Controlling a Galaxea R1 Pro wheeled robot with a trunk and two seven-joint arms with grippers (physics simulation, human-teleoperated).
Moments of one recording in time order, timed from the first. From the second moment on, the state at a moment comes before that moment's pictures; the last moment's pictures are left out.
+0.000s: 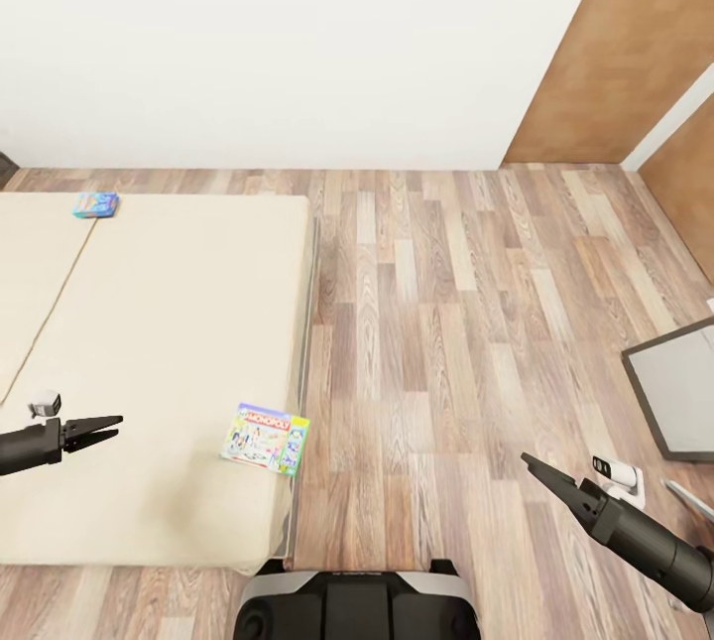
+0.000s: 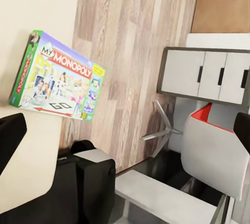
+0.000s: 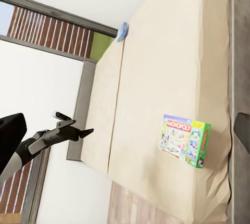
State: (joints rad) left arm -0.72 0.65 0.36 -0.57 -0.03 0.73 -1.57; right arm -0.10 -0.11 -0.54 -1.56 -0.43 0.77 1.33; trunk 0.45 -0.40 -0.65
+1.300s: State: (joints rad) left arm -0.72 0.64 0.35 -0.58 -0.03 0.73 -1.57; right arm -0.10 -0.11 -0.54 -1.56 -0.43 0.77 1.33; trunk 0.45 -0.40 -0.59
